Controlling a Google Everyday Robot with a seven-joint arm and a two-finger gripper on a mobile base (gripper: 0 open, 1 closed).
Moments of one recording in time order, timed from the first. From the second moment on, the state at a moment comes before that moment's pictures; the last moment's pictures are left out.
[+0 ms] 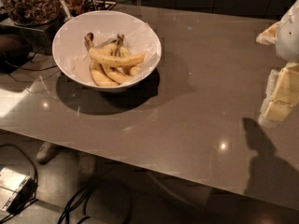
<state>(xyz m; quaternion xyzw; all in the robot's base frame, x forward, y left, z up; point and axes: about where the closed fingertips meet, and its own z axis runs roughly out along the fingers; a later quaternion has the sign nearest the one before) 0.438 -0.217 0.976 -0.60 0.78 -0.03 0.16</state>
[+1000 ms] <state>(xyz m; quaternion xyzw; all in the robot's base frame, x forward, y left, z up) 0.461 -0.184 0.984 -0.65 0.75 -0.03 0.14</state>
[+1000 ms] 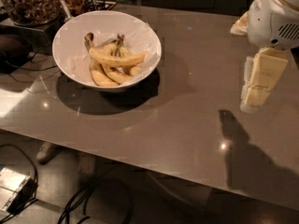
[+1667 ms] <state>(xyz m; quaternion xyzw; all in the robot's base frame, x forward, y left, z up) 0.478 -0.161 0.993 -0.67 0.72 -0.04 0.15</state>
